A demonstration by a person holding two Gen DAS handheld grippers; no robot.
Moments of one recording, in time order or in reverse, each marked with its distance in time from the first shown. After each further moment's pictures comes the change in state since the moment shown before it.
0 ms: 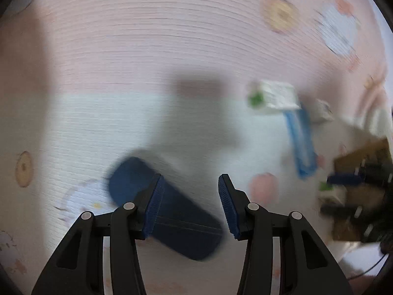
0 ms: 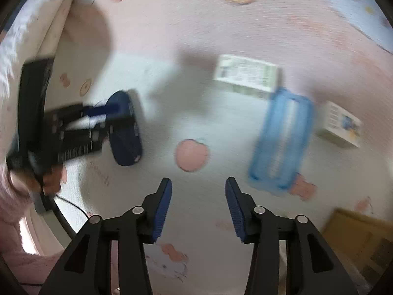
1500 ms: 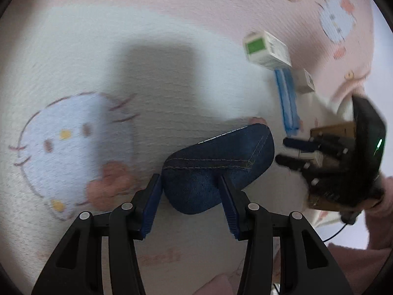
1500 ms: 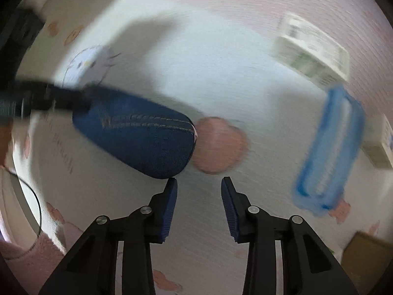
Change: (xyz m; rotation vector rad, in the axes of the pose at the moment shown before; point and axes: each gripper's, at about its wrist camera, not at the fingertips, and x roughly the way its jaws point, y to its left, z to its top) left arm 0.033 0.019 -0.062 -0.012 0.220 -0.287; right arm 0.077 0.027 -0.043 -0.264 0.084 -0.091
